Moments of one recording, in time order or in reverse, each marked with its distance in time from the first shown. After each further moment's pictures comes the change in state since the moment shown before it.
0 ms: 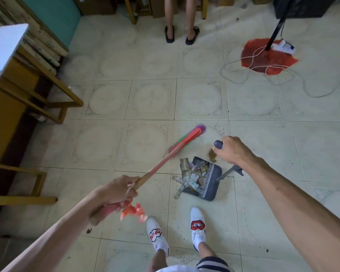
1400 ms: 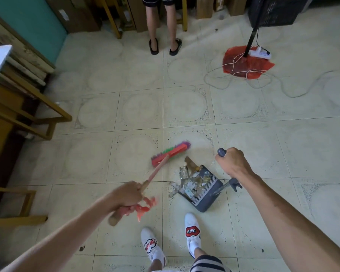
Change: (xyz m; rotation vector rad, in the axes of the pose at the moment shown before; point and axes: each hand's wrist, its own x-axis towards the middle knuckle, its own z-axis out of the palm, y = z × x) left_hand 0.010 0.058 0.040 0.175 -0.022 -0.064; right_hand -0.031 0.062 -0.001 0.327 0.155 0.208
